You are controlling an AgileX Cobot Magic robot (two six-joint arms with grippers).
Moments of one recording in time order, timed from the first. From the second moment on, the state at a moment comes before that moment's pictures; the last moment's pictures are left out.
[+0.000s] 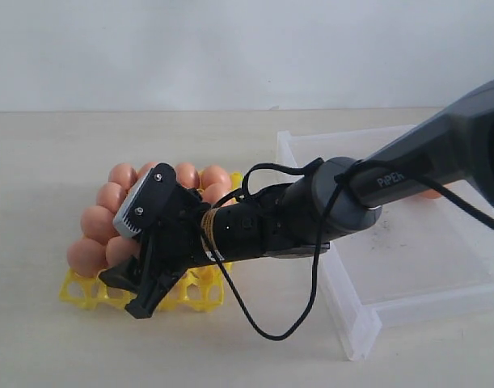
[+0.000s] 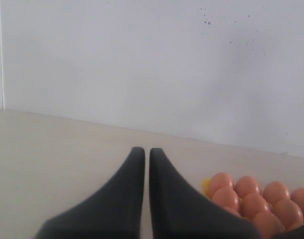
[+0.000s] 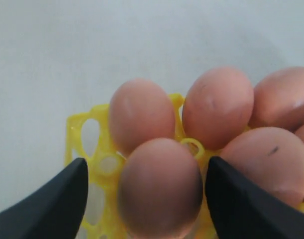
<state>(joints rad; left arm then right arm) 0.12 0.00 0.00 -0.08 0.08 -0.05 0.78 2.17 -1.16 -0.96 -0.62 0.53</state>
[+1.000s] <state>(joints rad) 0.12 0.00 0.00 -0.08 0.08 -0.05 0.62 1.82 -1.19 -0.90 0.50 0.60</state>
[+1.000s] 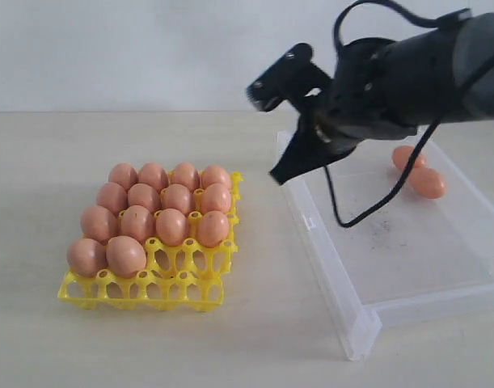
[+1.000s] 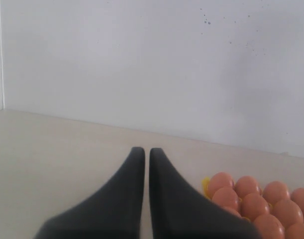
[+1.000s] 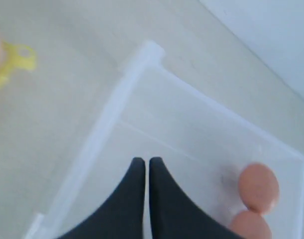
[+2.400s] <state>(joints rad) 0.12 0.00 0.00 -0.08 0.08 -0.05 0.22 2.08 -1.43 -0.39 0.68 0.01</state>
